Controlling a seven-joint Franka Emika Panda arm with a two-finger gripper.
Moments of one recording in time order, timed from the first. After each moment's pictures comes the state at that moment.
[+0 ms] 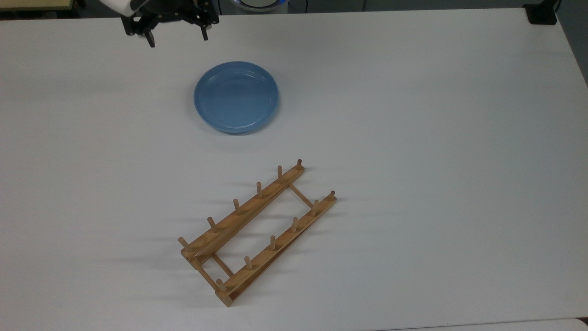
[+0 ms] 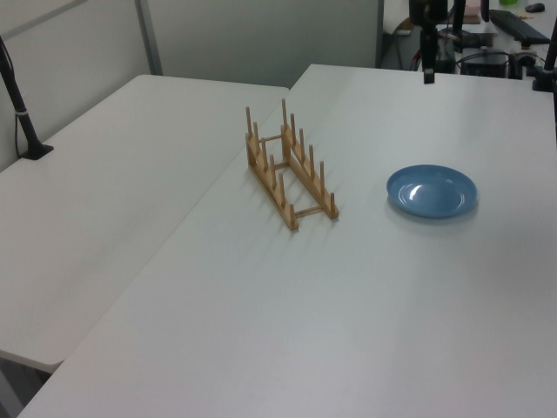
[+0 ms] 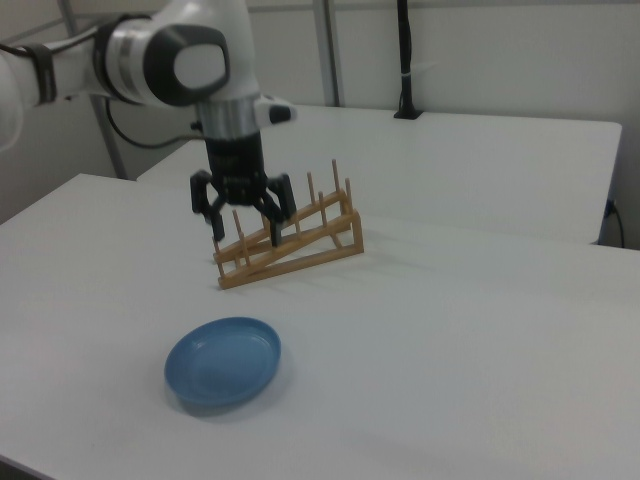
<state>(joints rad) -0.16 0.08 0.01 -1.67 -0.06 1.62 -0.39</state>
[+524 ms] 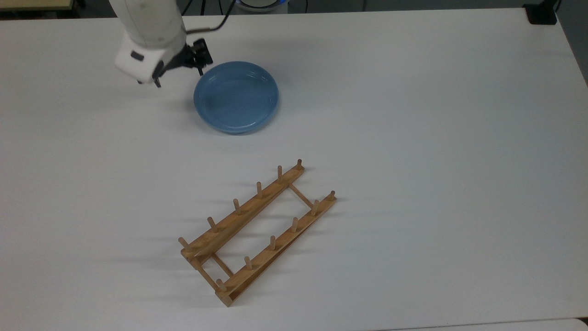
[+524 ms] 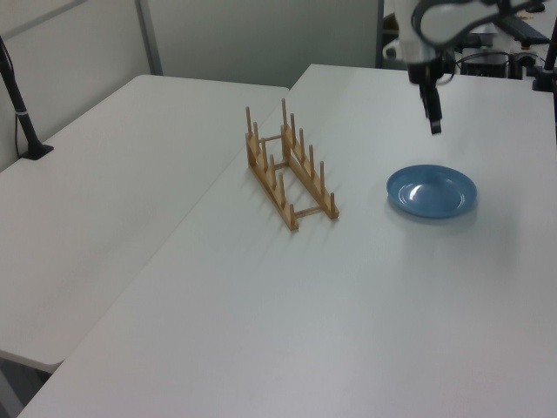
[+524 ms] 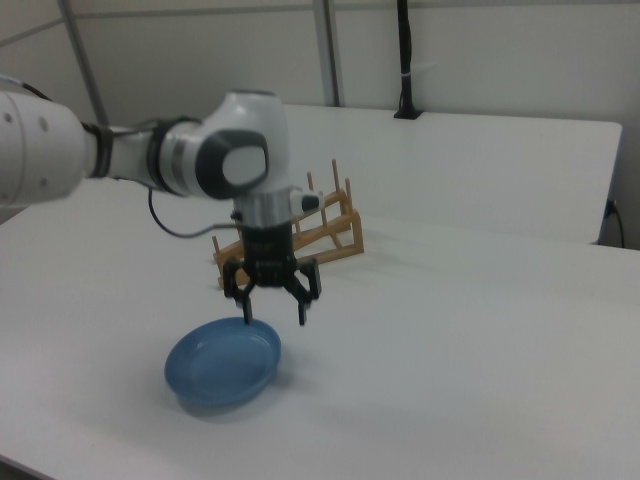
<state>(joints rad) -0.18 0.18 0.00 -1.86 -0.13 1.83 -0.50</state>
